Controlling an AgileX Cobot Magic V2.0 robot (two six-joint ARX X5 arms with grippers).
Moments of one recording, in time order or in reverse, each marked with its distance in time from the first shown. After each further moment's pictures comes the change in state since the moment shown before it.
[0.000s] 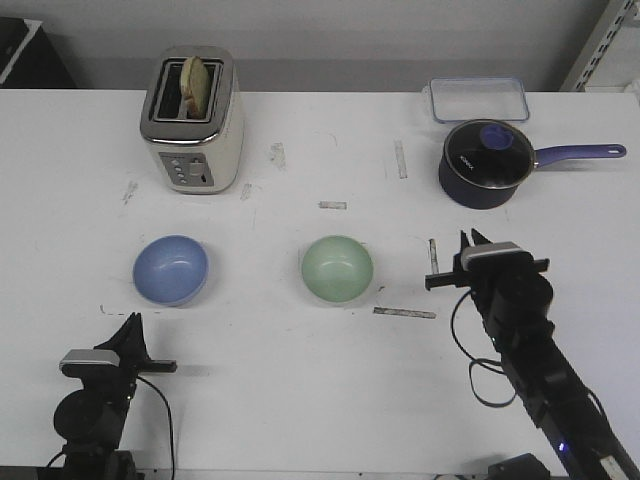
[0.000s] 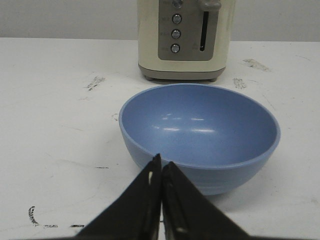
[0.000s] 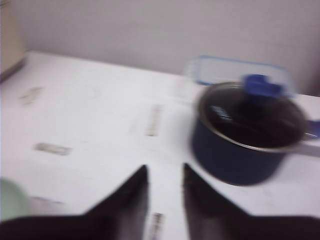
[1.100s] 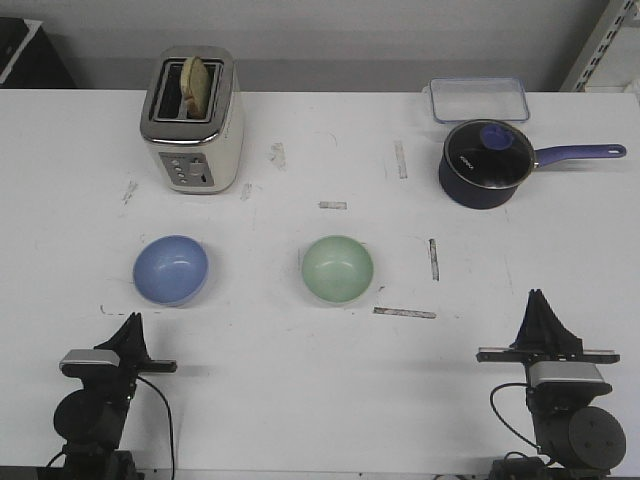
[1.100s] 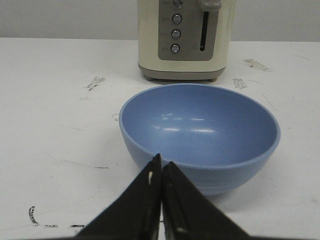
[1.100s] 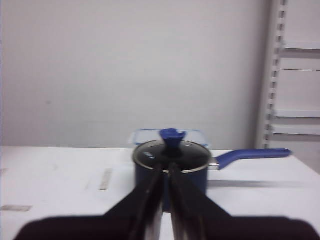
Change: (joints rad) left arm 0.000 0.000 0.000 0.000 0.000 0.000; right arm -0.188 -0.740 -0.313 -0.048 -0.106 -0.005
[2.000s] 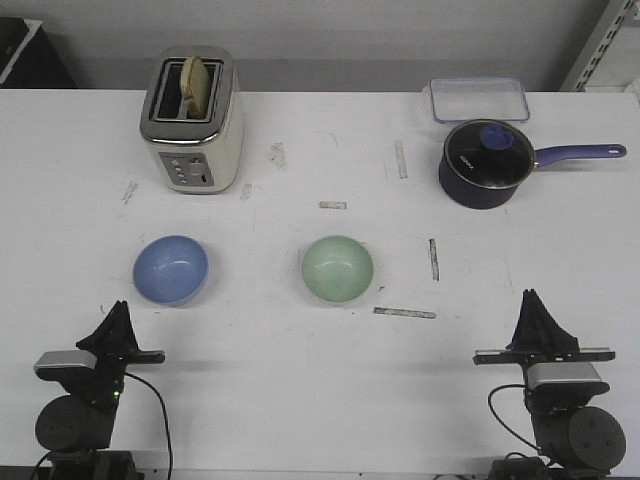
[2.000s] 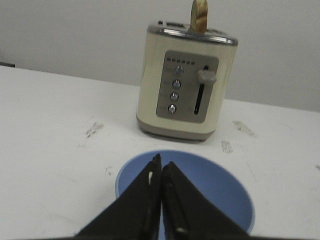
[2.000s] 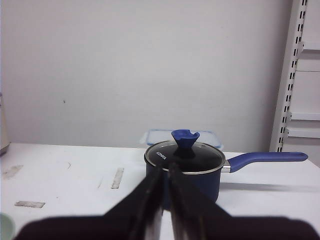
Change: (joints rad) left arm 0.000 0.042 0.128 0.061 -0.021 -0.144; right arm 0.000 0.000 0.000 0.000 -0.024 0.000
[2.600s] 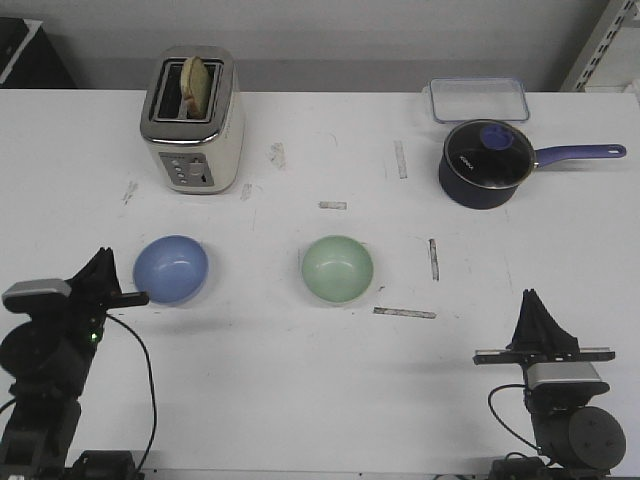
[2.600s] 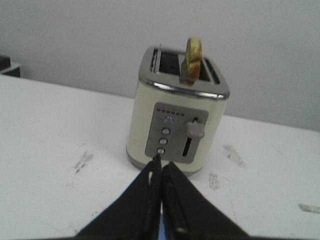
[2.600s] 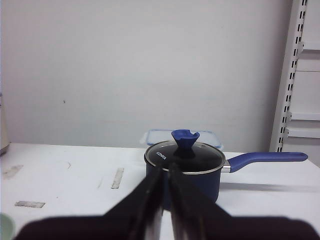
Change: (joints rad) left arm 0.000 0.559 0.513 -0.117 0.000 -0.040; right arm 0.000 0.000 0.000 0.000 0.000 0.000
